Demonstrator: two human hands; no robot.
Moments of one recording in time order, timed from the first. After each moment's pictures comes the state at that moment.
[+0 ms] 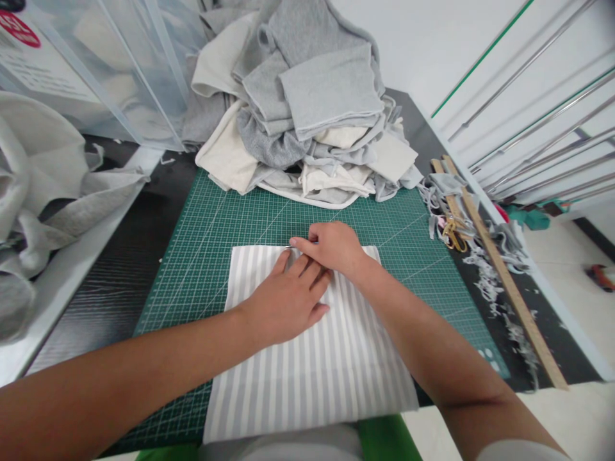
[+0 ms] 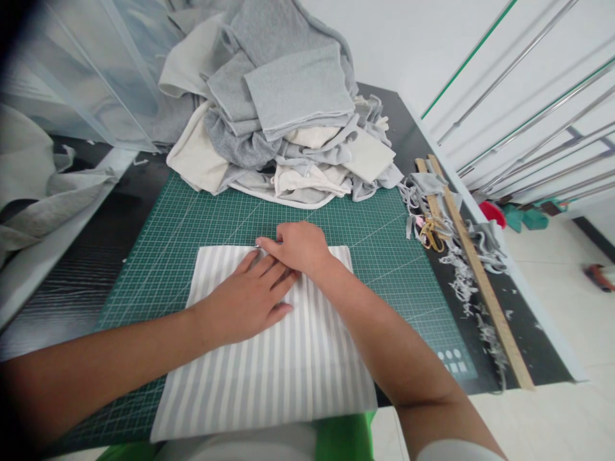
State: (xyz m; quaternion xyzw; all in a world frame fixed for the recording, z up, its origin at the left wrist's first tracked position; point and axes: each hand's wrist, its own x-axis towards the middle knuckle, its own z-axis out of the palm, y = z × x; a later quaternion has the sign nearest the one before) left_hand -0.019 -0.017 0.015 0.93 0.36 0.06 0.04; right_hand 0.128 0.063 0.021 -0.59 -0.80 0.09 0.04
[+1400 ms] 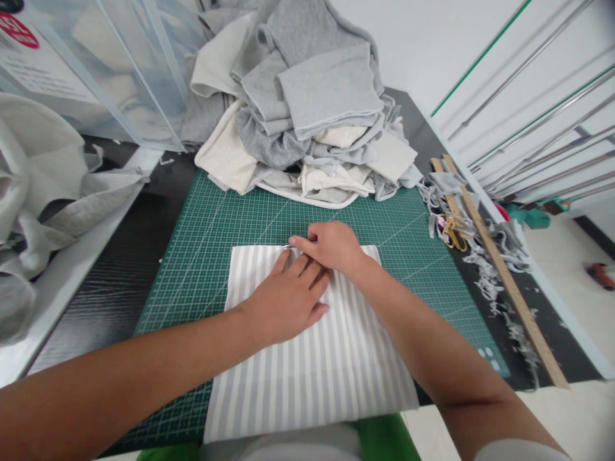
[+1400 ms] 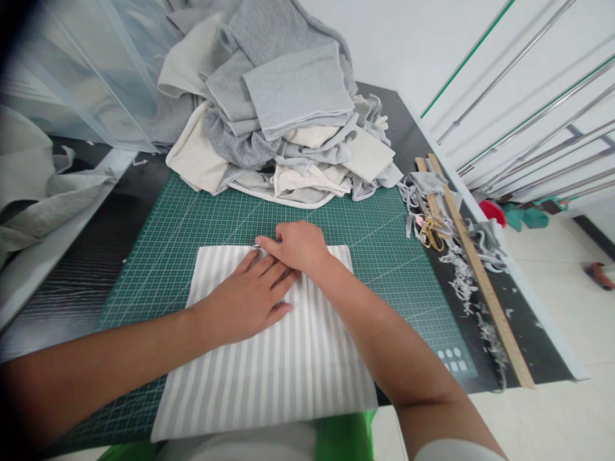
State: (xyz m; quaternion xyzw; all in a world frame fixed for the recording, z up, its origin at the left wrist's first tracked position) left_hand -0.019 -0.018 0.016 0.93 0.36 0.06 0.05; right_hand 0.126 0.063 0.022 -0.60 -0.80 0.09 0.02
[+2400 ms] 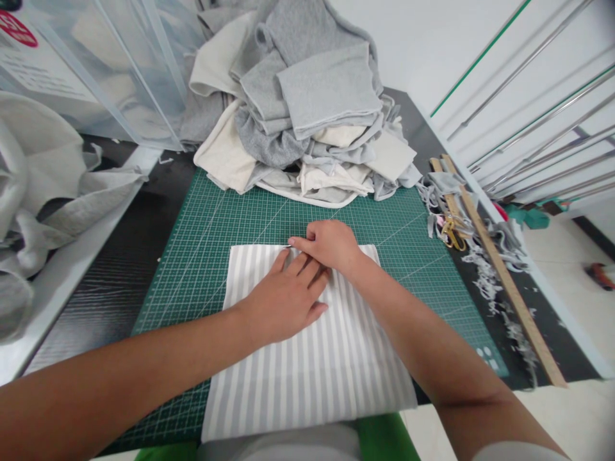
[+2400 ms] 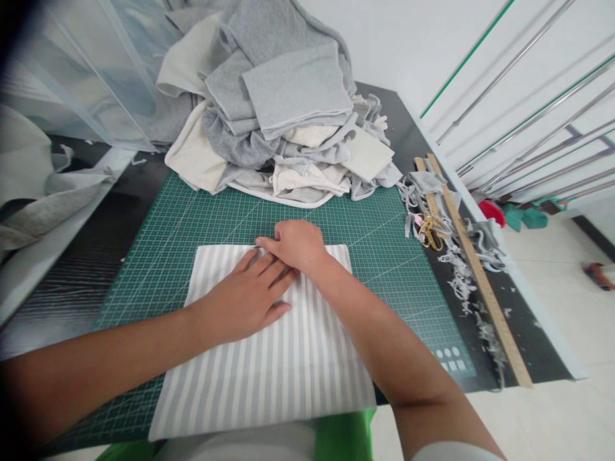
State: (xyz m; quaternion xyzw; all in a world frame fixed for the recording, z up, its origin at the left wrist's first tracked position) left_hand -0.019 -0.018 0.016 0.93 0.35 0.06 0.04; right_hand 0.126 0.065 0.020 -0.60 -0.79 0.10 0.03
